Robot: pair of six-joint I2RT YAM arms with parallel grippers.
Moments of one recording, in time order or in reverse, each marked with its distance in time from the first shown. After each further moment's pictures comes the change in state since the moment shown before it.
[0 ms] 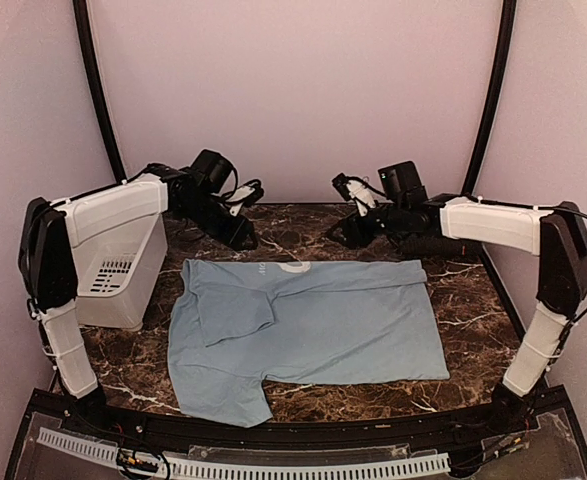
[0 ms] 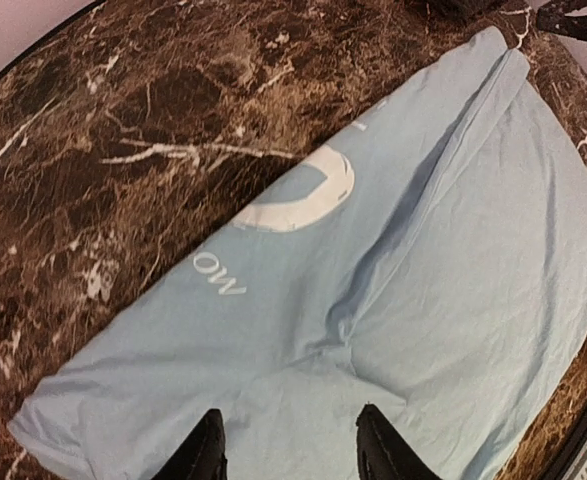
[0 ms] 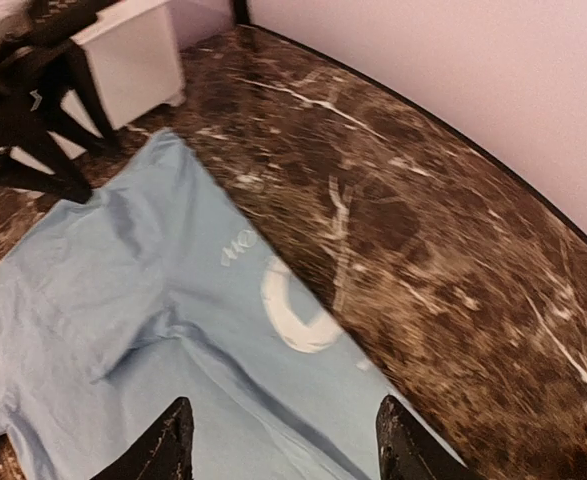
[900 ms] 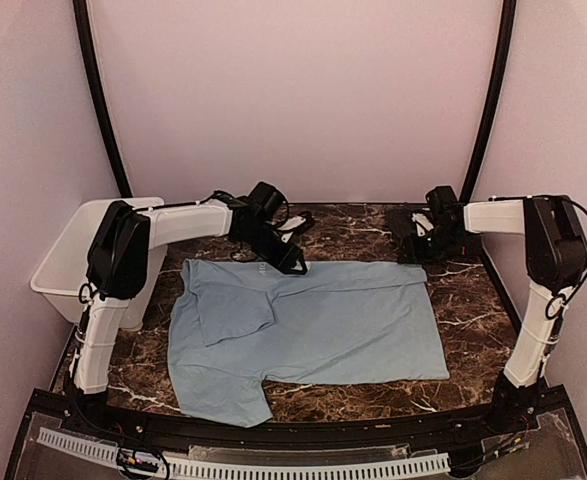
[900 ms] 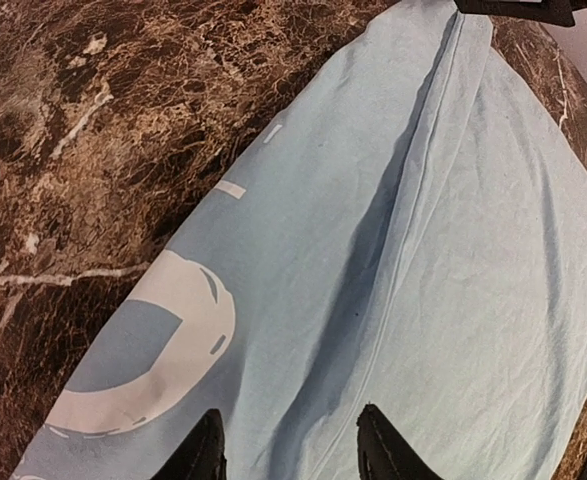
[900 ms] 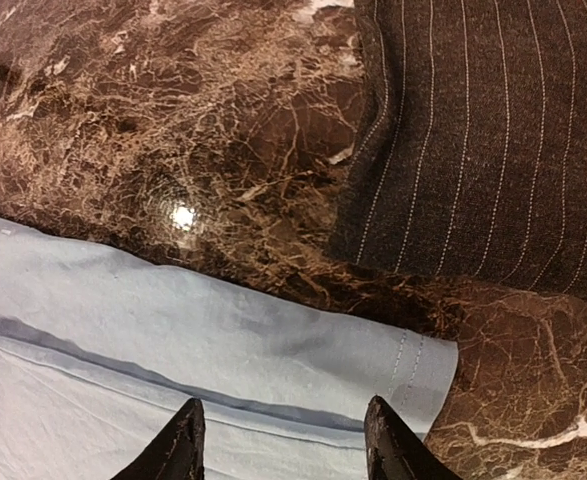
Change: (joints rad) left arm -0.101 0.460 0.286 0.184 0.186 0.027; right arm -0.430 0.144 -0.034 -0.300 0.141 0.240
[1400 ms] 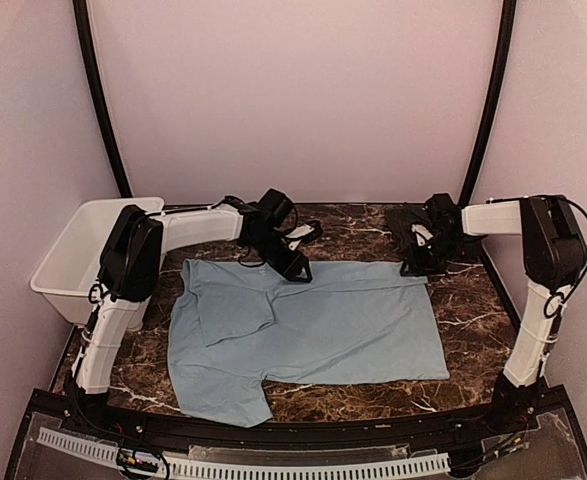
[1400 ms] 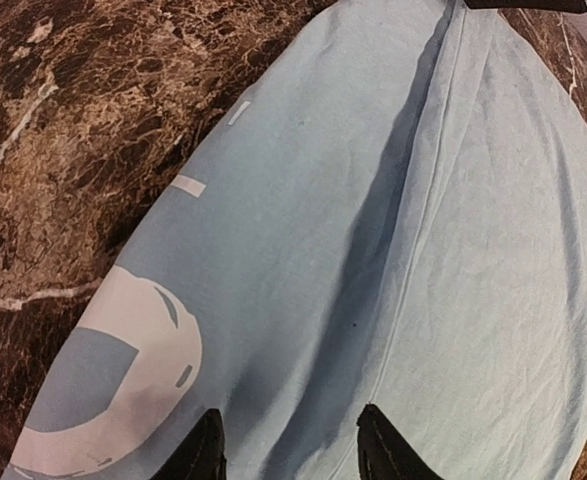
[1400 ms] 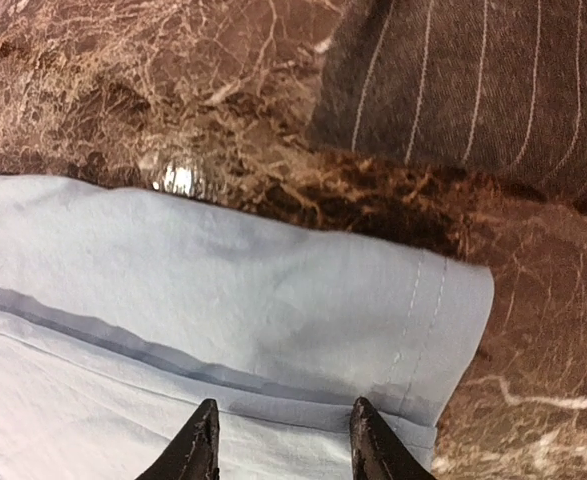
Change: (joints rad) left arm -0.024 0.085 0.087 -0.050 -0.003 0.047; right arm -0.002 0.032 -0.003 -0.079 0.000 -0.002
